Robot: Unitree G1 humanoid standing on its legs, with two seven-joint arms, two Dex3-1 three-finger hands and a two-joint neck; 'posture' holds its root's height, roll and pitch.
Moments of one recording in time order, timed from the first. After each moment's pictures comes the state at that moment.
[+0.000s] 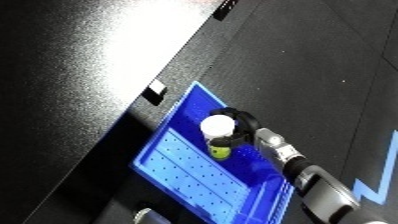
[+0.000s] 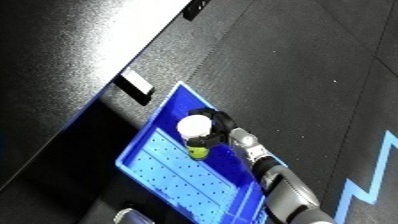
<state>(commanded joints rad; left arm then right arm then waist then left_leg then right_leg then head) -0.15 0.29 -0.27 1.23 -0.64 0.00 -0.31 -0.30 -0.67 0.01 1.06 0.76 -0.11 0.18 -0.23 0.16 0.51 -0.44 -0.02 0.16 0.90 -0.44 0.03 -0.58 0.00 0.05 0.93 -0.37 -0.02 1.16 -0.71</state>
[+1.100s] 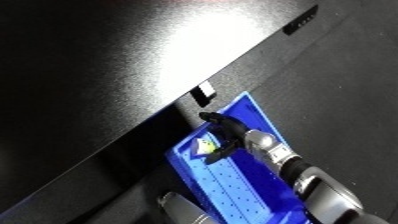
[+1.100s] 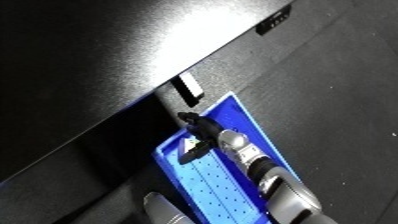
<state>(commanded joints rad) -0.20 0.33 -0.26 1.23 -0.63 0.04 -0.25 -0.39 -0.52 0.21 0.99 0.59 0.03 0.24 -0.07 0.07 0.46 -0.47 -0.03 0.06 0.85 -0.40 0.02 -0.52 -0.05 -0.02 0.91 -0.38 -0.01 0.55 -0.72</state>
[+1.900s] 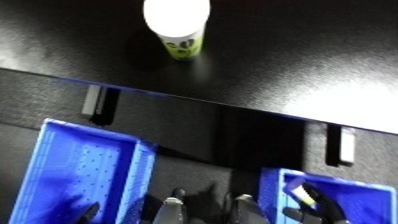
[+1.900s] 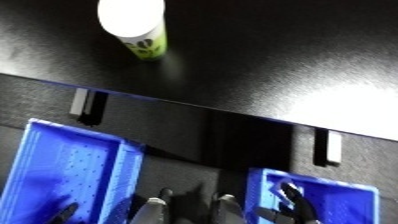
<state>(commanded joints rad) -0.26 0.34 -0.22 1.25 -0.58 0.01 -0.22 -0.32 -0.36 0.20 1.22 0.64 0.12 0.19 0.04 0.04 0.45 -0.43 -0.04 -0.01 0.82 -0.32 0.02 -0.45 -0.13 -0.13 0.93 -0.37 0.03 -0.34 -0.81</state>
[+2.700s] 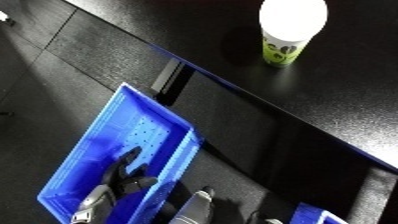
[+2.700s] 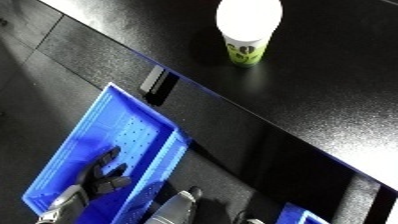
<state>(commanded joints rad) -0.23 0.37 -0.15 1.03 -0.77 -0.17 -0.38 -0.26 -0.36 0.23 1.20 0.63 0.10 0.20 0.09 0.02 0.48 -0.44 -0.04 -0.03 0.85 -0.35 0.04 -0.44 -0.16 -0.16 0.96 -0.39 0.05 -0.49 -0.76</state>
